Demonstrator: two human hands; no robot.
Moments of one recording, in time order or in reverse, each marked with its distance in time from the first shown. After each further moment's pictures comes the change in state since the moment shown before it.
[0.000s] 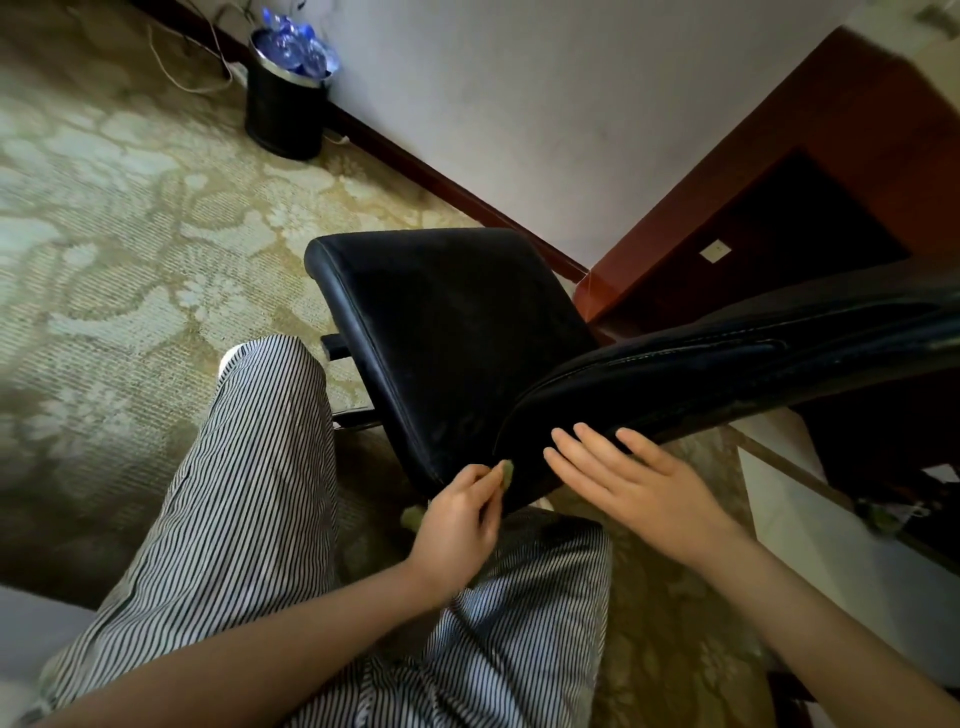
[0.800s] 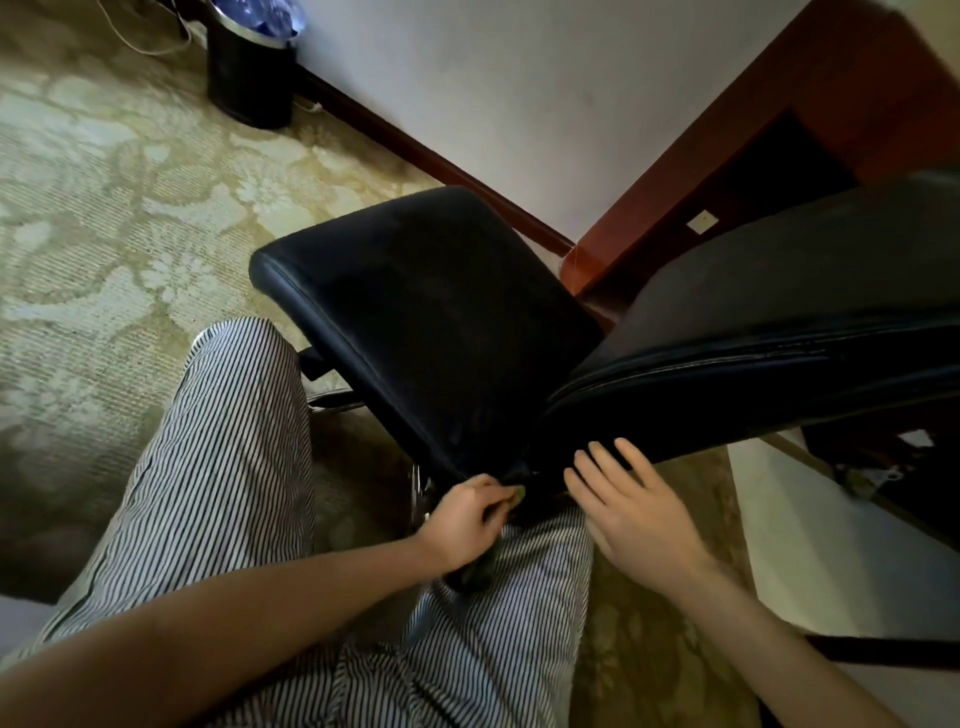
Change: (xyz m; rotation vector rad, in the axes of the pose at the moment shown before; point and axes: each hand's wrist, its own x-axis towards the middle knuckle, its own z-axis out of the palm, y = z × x) left_hand 0.006 -0.029 0.052 -0.123 -0.324 0.022; right_hand -0.029 -0.038 0.001 0.427 -0.346 0.234
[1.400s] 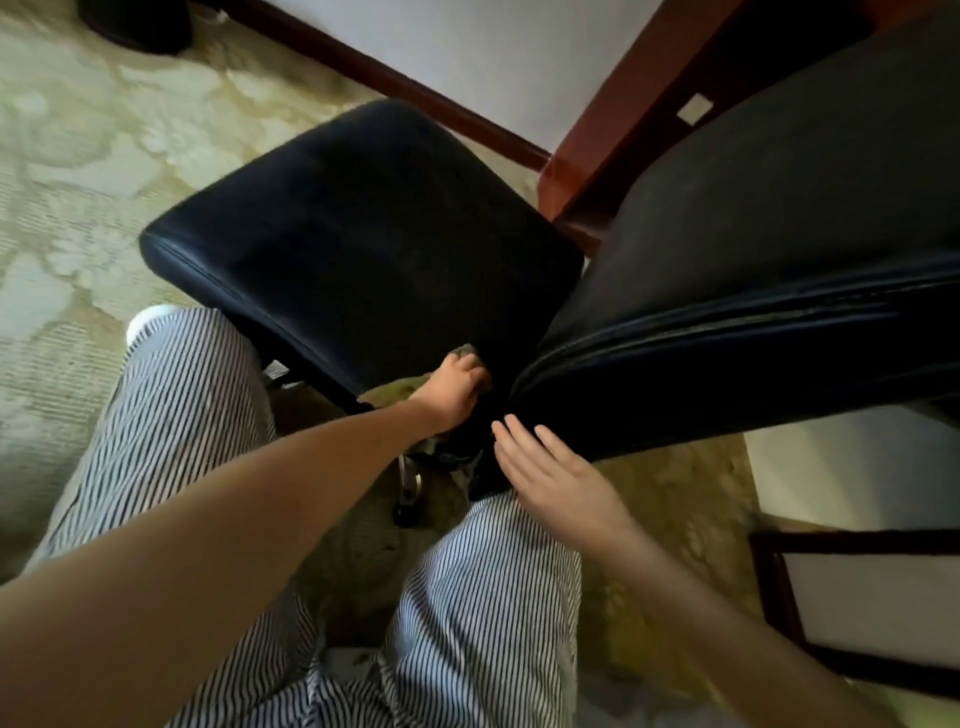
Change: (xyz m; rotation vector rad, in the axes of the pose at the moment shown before) left_hand 0.144 -0.062 -0.003 0.638 -0.358 0.008; right_hand 0.024 -0.031 0.062 -0.091 -0.160 -0.071
